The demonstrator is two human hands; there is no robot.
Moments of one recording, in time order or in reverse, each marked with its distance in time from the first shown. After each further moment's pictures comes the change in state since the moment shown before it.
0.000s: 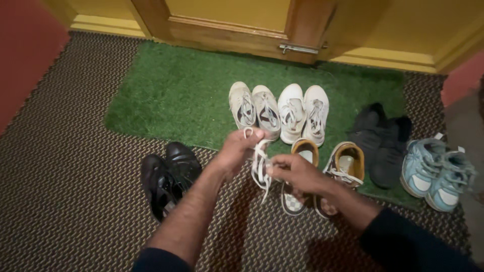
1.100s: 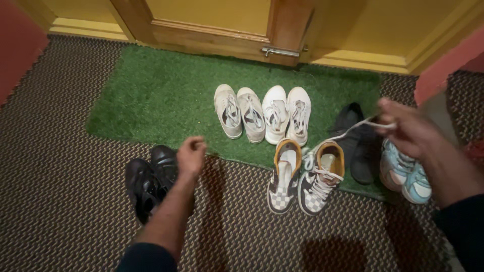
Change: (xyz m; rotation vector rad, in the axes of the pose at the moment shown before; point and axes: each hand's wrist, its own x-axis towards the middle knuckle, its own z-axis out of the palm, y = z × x) left_hand 0.020 -0.074 -0.112 0.593 0.708 0.253; right_hand -0.114 0.014 -0.240 0.522 0.663 0.057
